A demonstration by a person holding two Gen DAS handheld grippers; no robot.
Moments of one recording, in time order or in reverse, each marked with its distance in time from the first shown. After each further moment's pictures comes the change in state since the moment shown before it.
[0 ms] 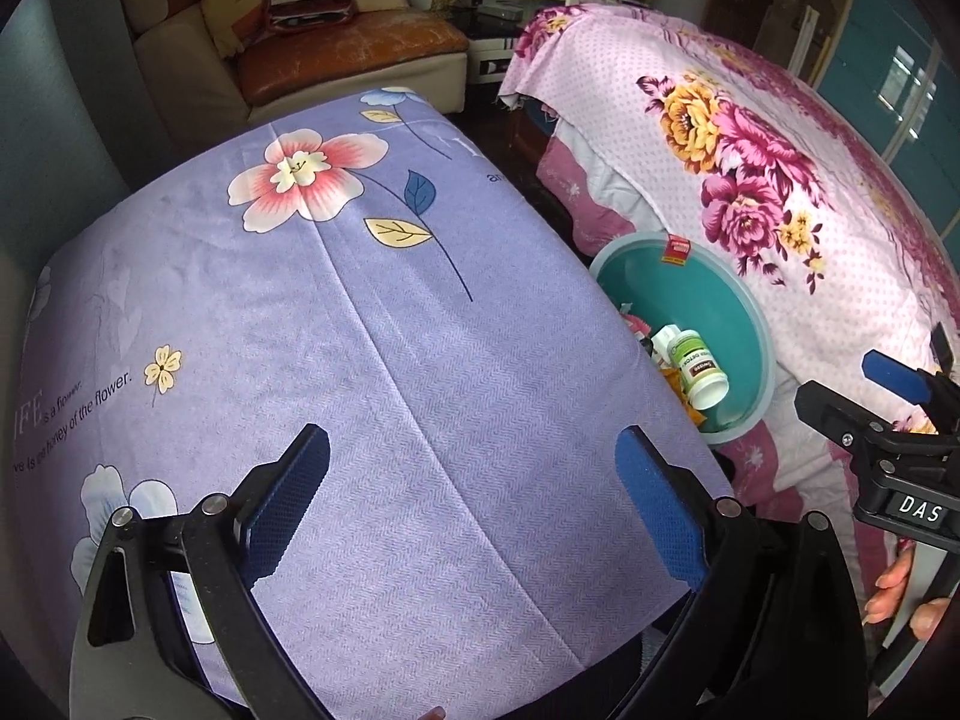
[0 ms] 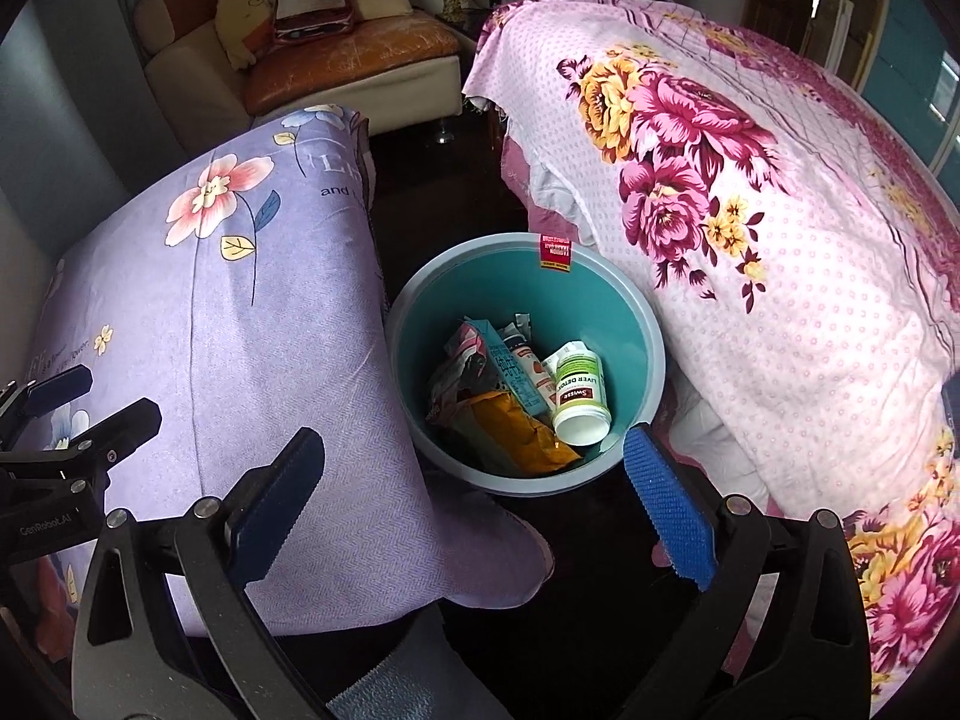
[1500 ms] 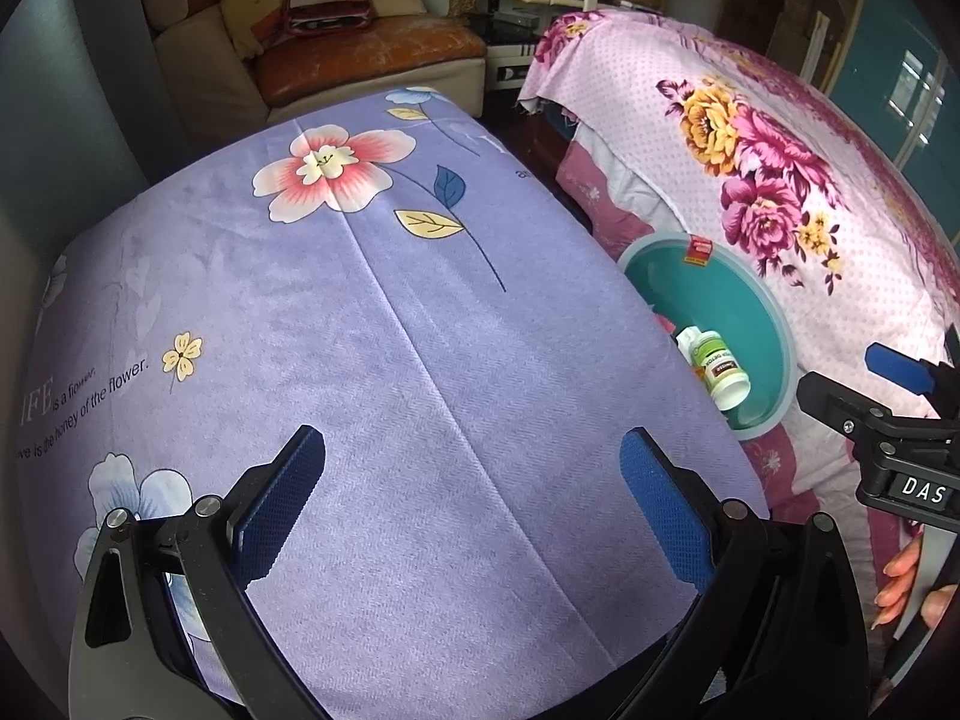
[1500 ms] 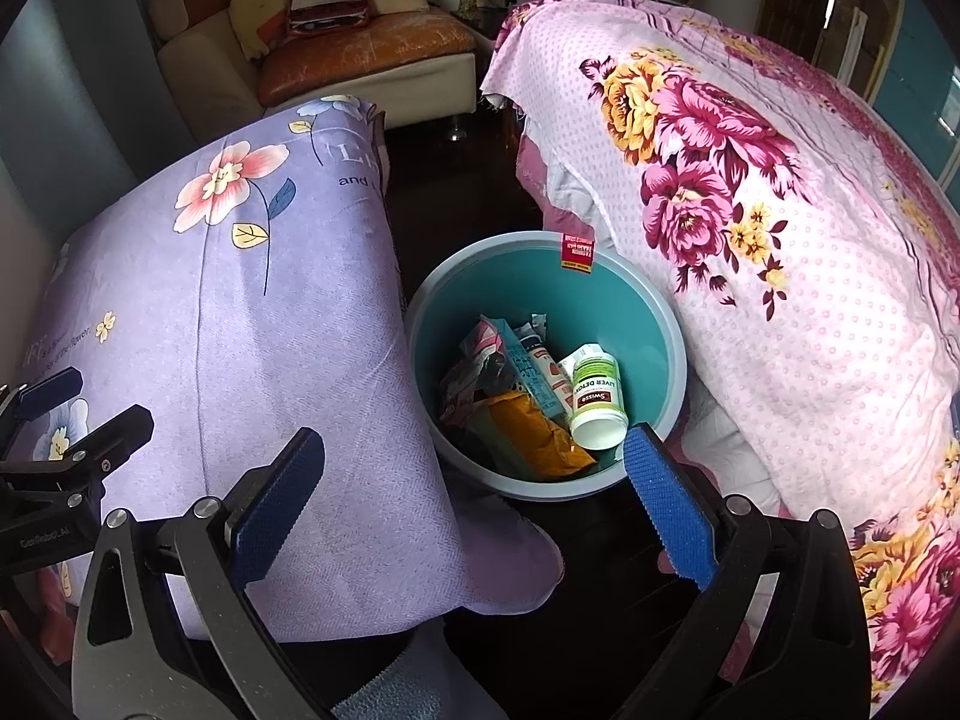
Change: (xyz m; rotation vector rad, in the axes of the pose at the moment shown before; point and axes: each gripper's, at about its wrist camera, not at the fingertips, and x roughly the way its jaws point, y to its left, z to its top) left arm 0.005 0.013 -0.009 -0.005 -0.022 0.030; right arm 0.016 0.011 0.001 -0.017 0.015 0.011
